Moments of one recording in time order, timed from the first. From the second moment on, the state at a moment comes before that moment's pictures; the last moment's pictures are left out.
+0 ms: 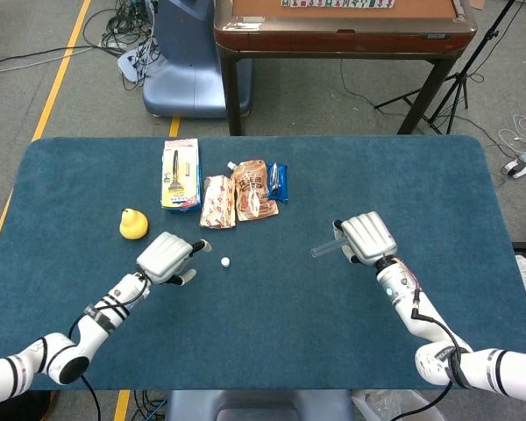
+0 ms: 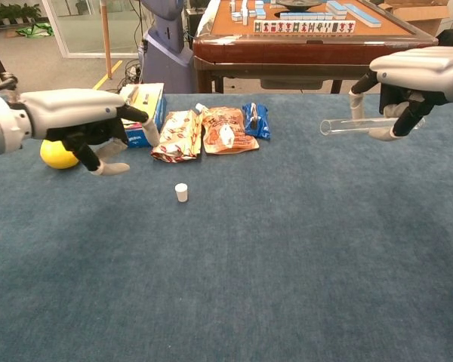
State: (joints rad) left arm -0.74 -1.38 -0.21 -1.52 1.37 0.80 0.18; right arm 0.75 -1.26 0.14 -1.72 -0.95 0.98 -0.55
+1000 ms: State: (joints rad) left arm -0.94 -1.67 -0.21 -1.27 1.05 0.74 0.42; right arm 0.74 -1.26 0.11 -1.66 -0.96 0.96 -0.48
